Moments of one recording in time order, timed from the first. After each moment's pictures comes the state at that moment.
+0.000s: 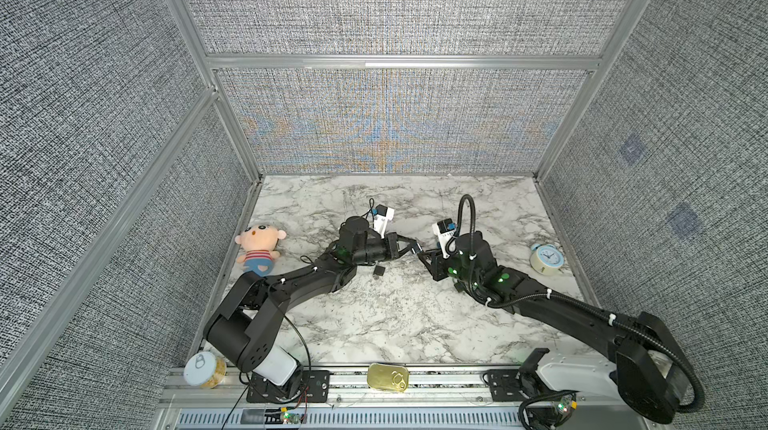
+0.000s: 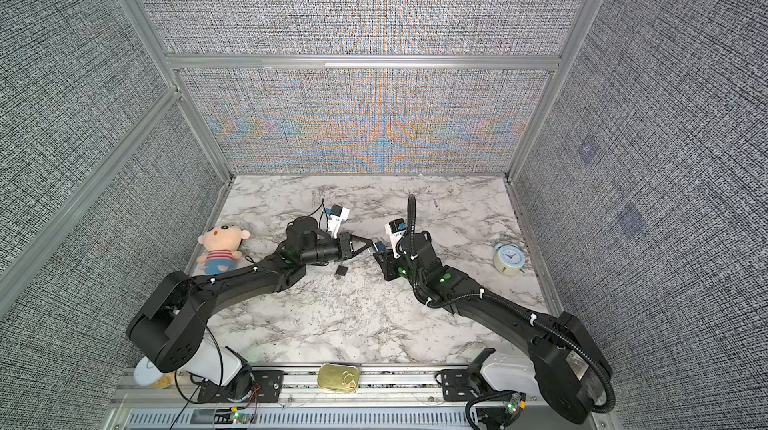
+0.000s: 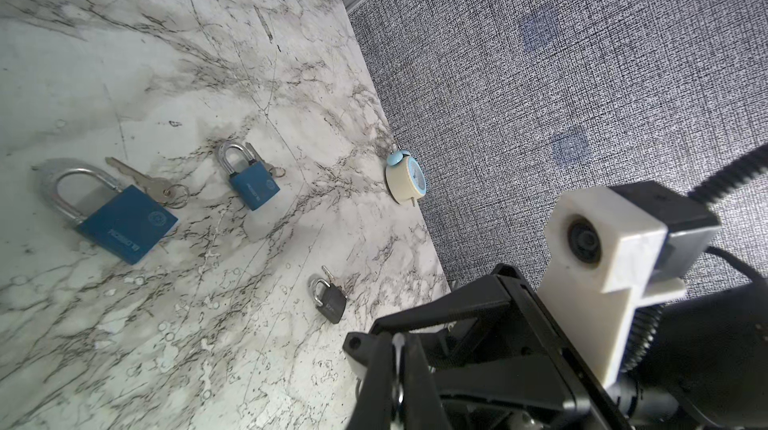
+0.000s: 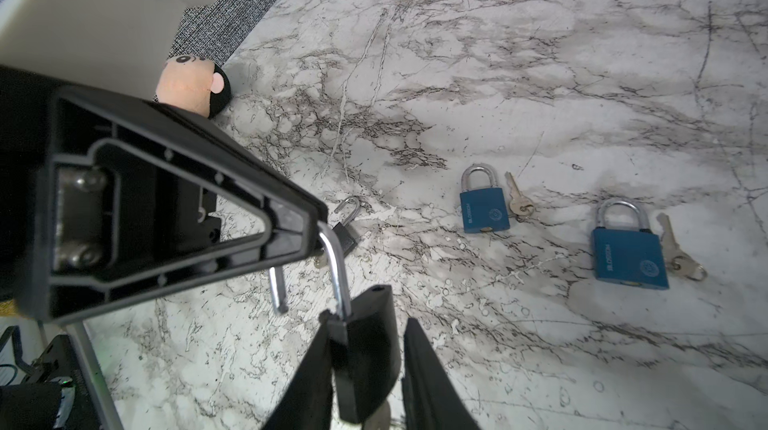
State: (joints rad) left arm -0.63 1.55 0.78 0.48 0.65 -0.89; right arm 0.70 1.25 0.71 0.02 -0.05 0.38
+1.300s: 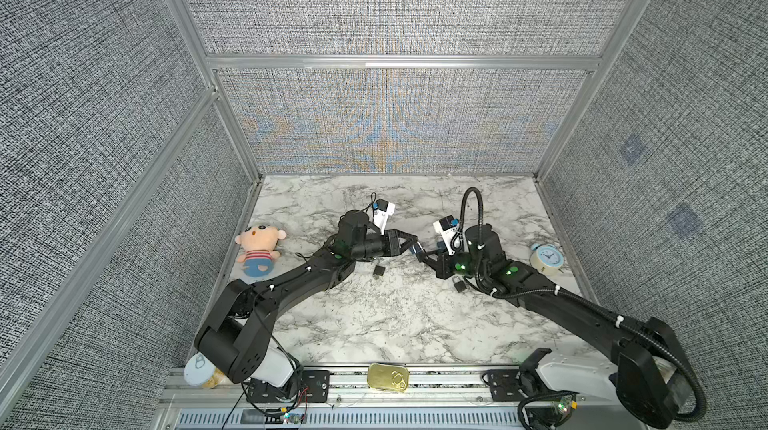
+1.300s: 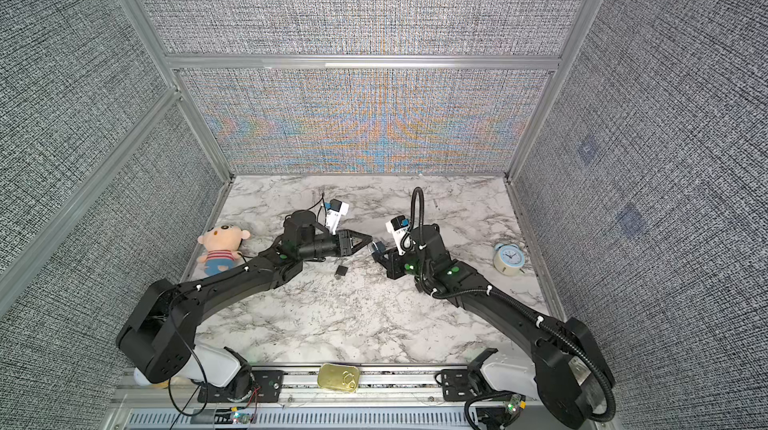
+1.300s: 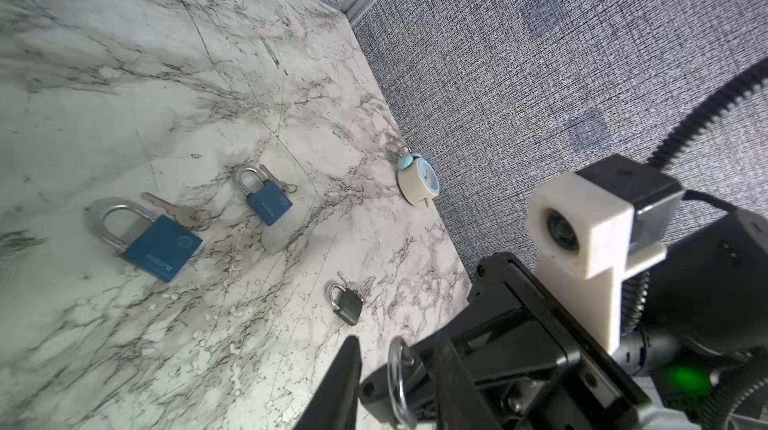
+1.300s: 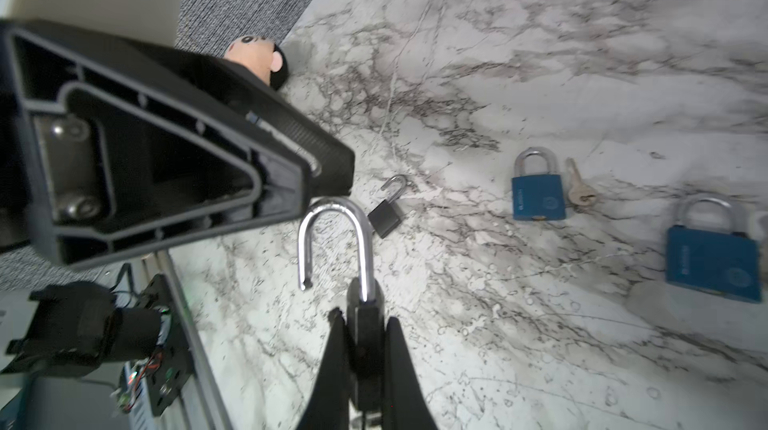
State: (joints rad) left arm -0.63 1.48 0.86 0.27 0.60 -0.71; right arm 0.58 1.23 0.75 -0.09 -0.40 0.35
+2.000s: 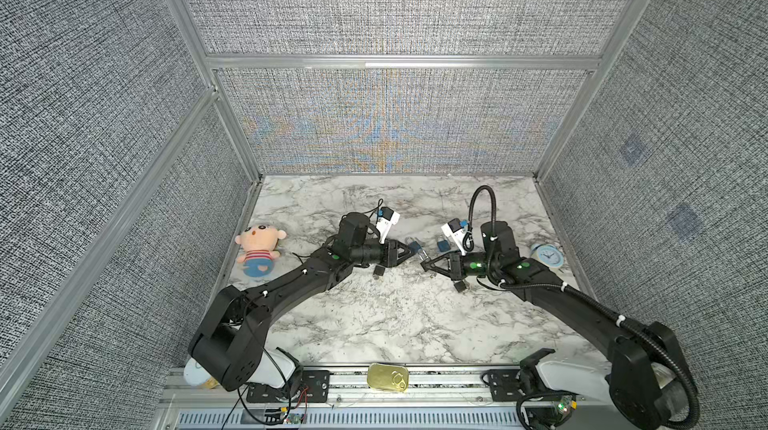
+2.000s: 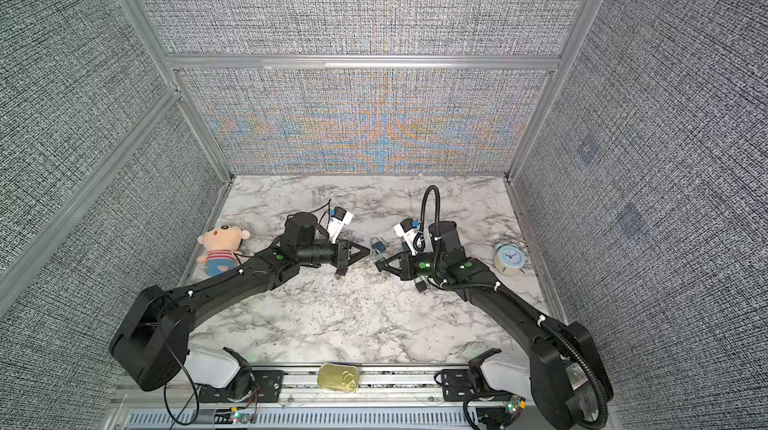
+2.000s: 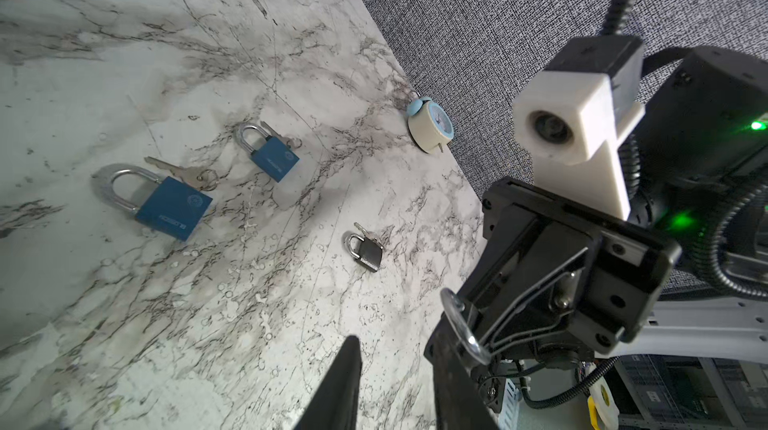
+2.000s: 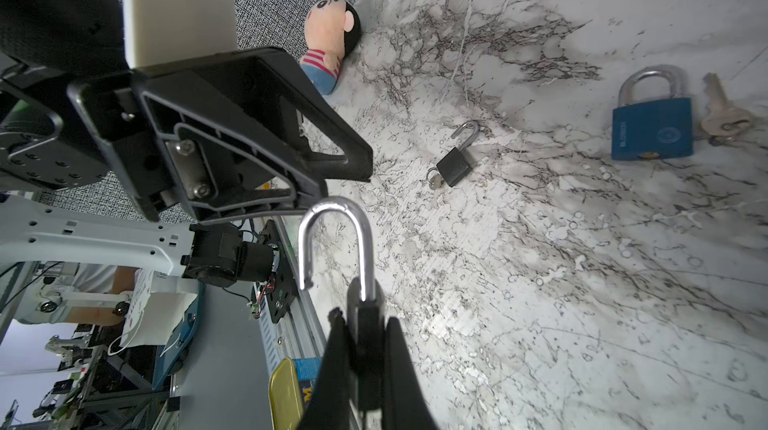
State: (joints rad) left arm -0.63 1.44 0.85 0.11 0.67 -0.53; right arm 0.43 1.22 0.73 -0.13 -0.79 0.40
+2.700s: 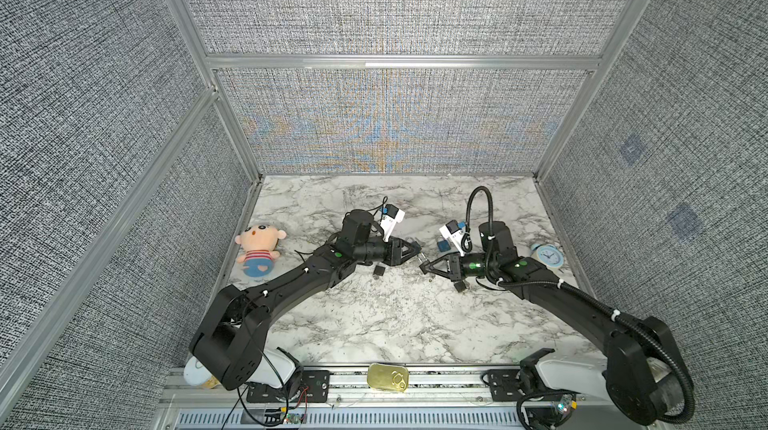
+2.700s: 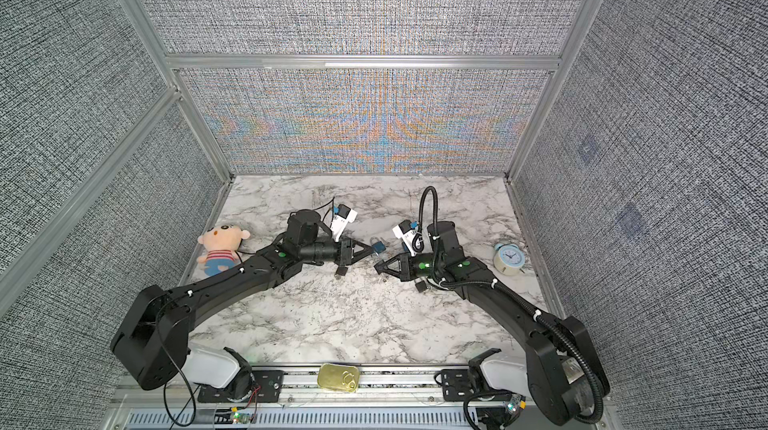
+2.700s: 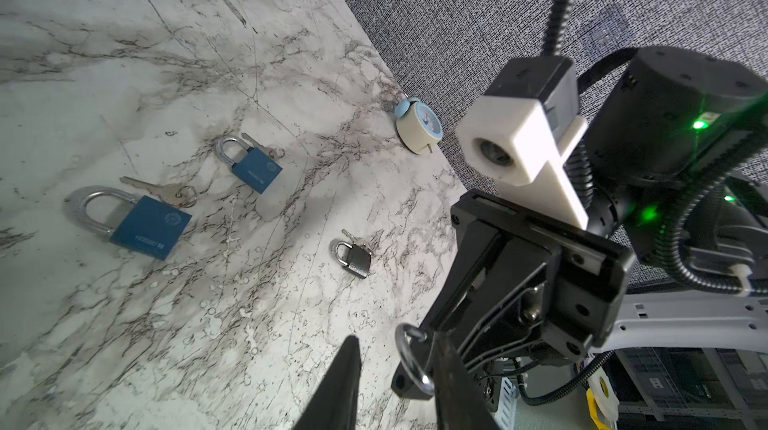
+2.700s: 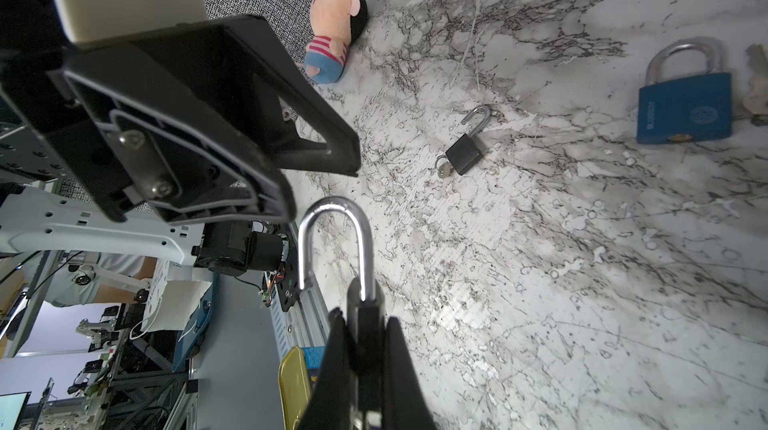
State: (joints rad) left arm -0.66 1.46 0.90 0.08 0.67 -0.50; right arm 0.43 1.25 0.73 -0.13 -0.83 0.40
